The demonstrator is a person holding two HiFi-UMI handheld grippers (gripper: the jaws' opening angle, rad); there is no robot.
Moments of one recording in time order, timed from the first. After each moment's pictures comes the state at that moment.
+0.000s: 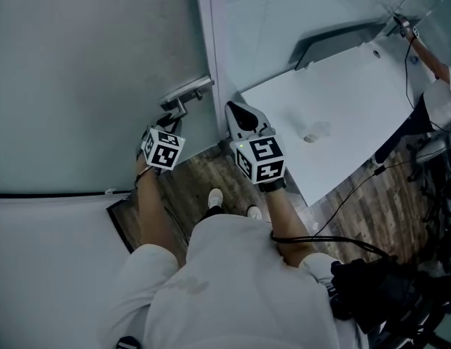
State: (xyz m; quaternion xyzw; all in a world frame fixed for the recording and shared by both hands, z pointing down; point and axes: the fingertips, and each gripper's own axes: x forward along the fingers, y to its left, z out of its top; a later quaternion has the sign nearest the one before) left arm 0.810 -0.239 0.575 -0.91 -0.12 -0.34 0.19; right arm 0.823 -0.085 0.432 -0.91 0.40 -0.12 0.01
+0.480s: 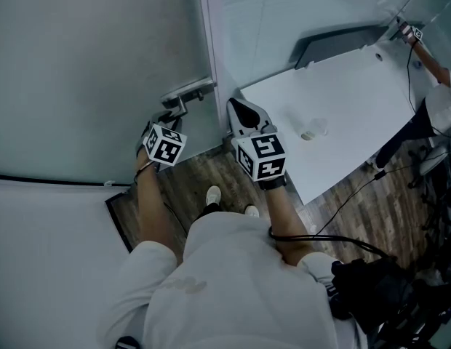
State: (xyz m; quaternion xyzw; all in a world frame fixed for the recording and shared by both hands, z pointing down) left arm 0.786 -0.222 0.577 -0.90 -0.10 -0.36 0.22; right arm 0.803 -0.061 0.422 -0.91 0.41 -0.10 0.02
